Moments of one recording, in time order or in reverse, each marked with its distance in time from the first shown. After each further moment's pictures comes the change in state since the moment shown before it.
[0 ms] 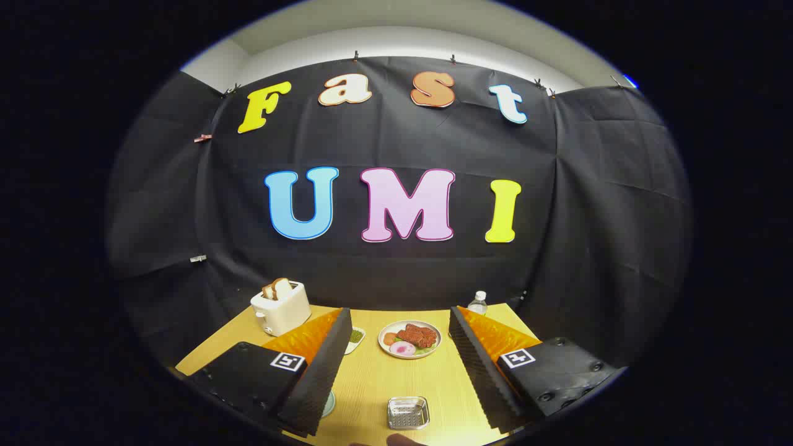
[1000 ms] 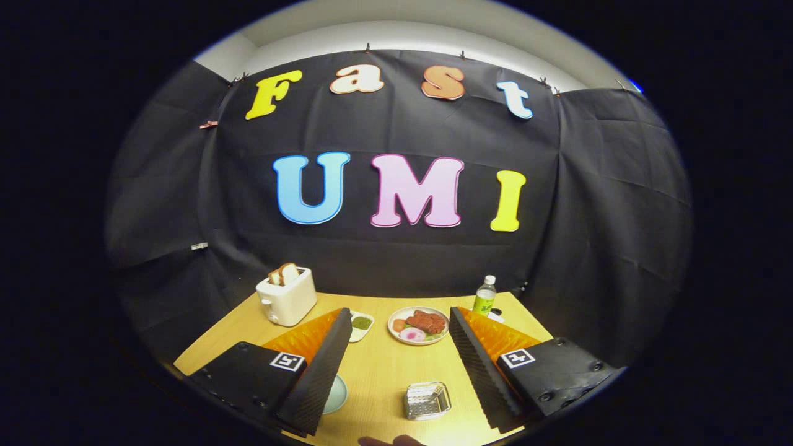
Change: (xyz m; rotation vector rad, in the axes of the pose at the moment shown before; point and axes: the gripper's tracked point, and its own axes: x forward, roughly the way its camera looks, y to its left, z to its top) arm -0.009 0.053 -0.040 -0.014 0.051 0.016
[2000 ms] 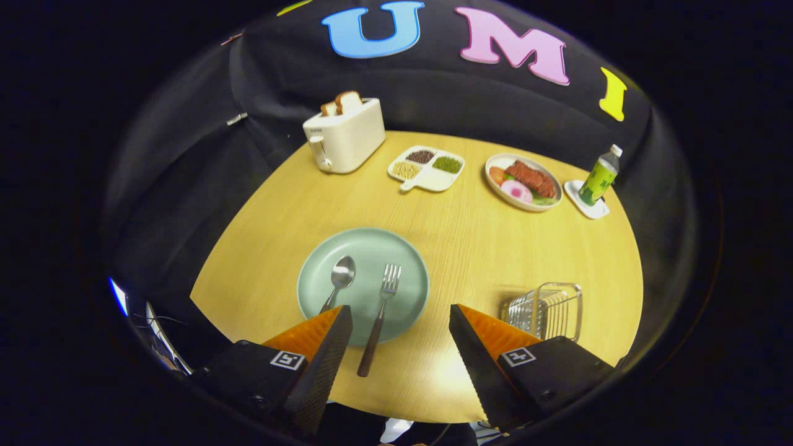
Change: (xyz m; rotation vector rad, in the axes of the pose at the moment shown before) arm 0.033 0.117 -0.251 -0.060 0.798 0.266
